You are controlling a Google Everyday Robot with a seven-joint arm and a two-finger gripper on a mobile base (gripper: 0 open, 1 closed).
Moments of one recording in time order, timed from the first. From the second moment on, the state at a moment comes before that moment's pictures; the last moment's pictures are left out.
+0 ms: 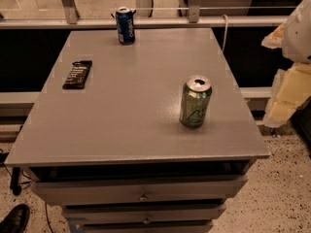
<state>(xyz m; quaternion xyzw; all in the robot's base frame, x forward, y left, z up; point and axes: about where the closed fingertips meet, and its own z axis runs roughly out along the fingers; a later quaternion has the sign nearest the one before) 0.438 -0.216 0.977 -0.60 0.78 -0.04 0.16</state>
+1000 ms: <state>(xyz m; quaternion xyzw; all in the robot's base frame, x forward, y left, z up) 0.453 -0.212 0.958 -0.59 0.78 0.01 0.21</state>
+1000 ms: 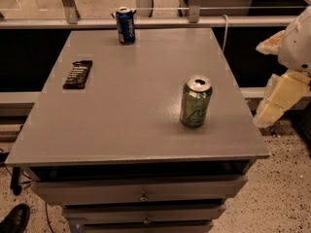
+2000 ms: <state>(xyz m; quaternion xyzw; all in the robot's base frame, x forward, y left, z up) 0.487 -0.161 0.893 -0.52 0.75 0.20 0.36</state>
